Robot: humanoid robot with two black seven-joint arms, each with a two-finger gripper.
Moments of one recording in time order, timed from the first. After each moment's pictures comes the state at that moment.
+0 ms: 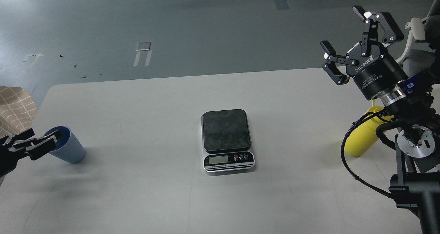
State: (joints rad) left arm -0.49 1.17 -0.20 -1.10 1.35 0.28 -0.49; right arm 0.22 0.00 1.71 1.57 -0.79 0.39 -0.23
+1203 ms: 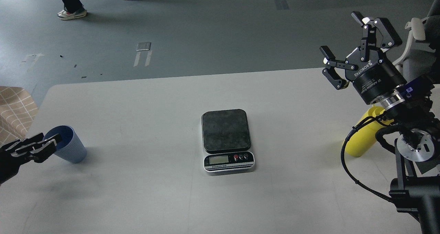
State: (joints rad) left arm -0.47 1.16 -0.20 -1.11 1.35 0.28 -0.49; right arm 0.20 0.00 1.70 1.58 -0.79 0.39 -0.23
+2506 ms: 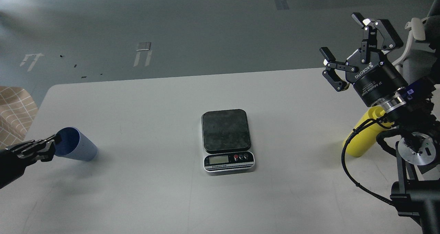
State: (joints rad) left arm -0.49 1.15 -0.21 -1.10 1.38 0.28 -0.49; right arm 0.17 0.00 1.70 1.61 -0.78 0.39 -0.23
